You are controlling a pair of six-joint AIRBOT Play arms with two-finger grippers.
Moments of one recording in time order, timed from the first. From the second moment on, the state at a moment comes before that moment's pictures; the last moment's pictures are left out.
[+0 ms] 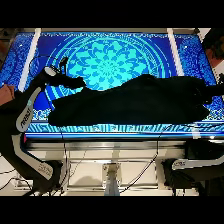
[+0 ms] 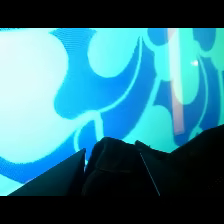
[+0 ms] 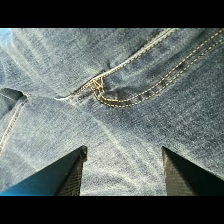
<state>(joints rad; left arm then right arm) -0.04 -1.82 1.44 0.89 -0.90 -1.18 -0.63 -1.59 1.38 -1.05 1.34 1.61</state>
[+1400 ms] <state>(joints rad) -0.09 -1.65 1.89 1.57 -0.89 -1.27 -0.63 -1.59 1.38 -1.05 1.32 1.60</state>
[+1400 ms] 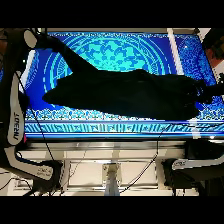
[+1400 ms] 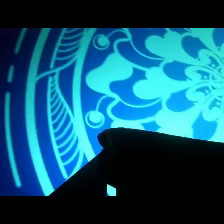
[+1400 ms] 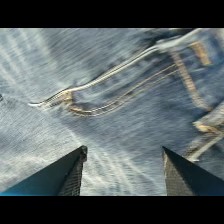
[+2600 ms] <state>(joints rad) -0.05 -1.68 1.90 1.85 -0.77 -1.70 -0.61 -1.78 1.38 -1.02 1.55 1.59</state>
